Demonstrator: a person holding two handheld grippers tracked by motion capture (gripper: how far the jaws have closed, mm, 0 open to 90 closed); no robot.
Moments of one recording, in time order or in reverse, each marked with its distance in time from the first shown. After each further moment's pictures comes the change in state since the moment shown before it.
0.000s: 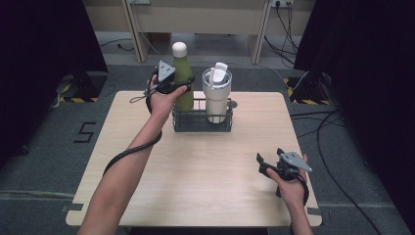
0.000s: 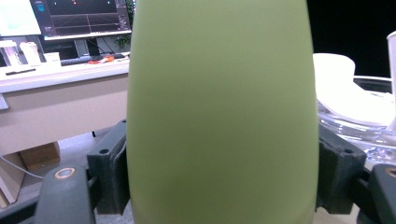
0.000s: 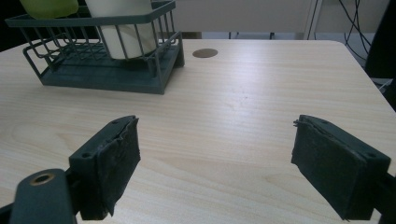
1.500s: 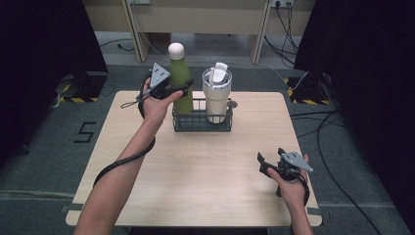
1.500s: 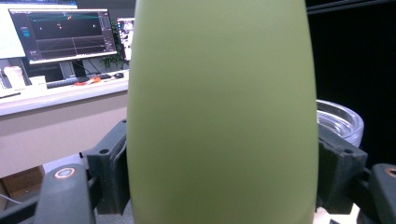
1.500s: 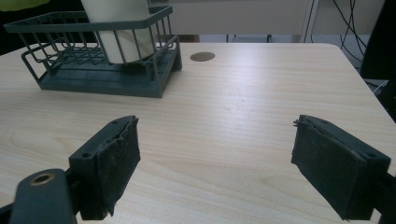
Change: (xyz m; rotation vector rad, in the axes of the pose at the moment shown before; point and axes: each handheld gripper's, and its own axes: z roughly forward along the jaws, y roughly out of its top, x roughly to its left) left arm -0.011 0.015 -0.037 -0.076 -0.070 0.026; right arm 0.000 0.002 -0.002 -0.011 -0.010 0.006
